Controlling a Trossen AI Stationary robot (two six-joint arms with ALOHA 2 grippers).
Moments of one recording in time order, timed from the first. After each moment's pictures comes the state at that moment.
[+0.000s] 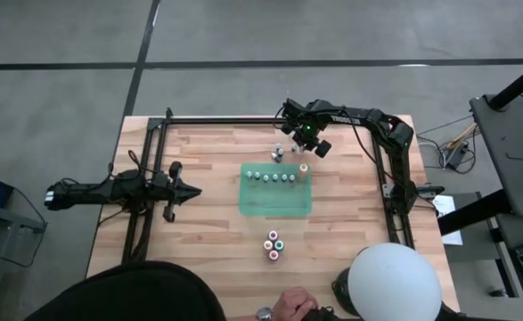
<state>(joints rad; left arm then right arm) -0.01 0.02 0.01 0.02 0.02 -0.10 -0.63 2.05 1.50 -0.91 -0.02 1.62</state>
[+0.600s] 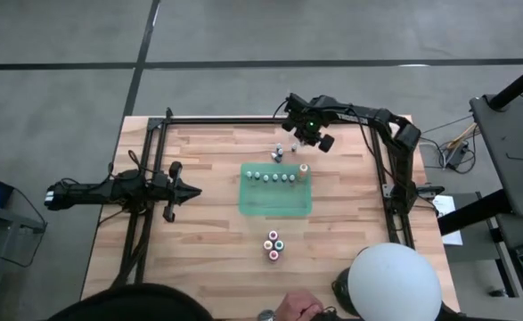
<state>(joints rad) -0.01 0.02 0.01 0.02 0.02 -0.10 -0.63 1.97 1.52 -0.94 0.00 1.50</state>
